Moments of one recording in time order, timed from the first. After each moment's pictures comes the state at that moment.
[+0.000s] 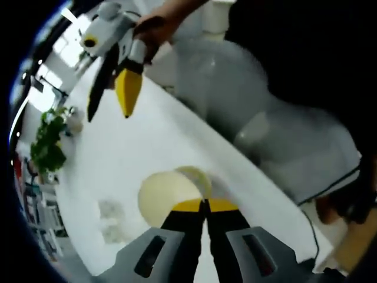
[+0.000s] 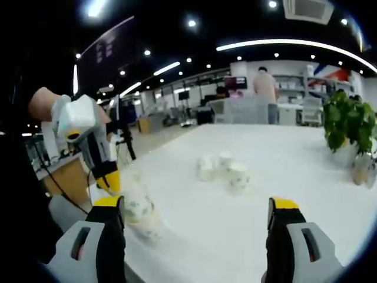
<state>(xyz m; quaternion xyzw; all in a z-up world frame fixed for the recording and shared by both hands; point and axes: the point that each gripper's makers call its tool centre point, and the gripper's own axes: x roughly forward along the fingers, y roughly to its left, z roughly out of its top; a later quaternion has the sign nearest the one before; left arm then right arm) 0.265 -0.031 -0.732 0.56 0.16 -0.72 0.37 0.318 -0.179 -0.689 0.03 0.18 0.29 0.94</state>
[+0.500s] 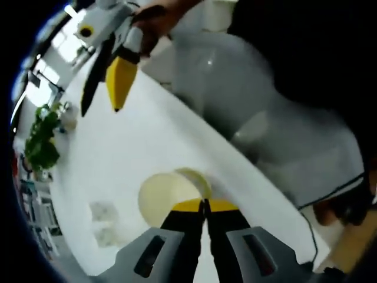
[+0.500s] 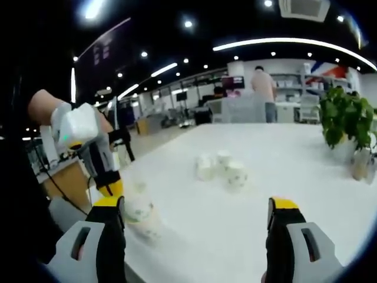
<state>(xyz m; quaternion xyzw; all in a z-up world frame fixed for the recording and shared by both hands) 0.264 -0.038 -0.748 0.56 0.18 -0.73 0.36 0.317 -0.184 -0.692 0.04 0.18 0.28 0.94</state>
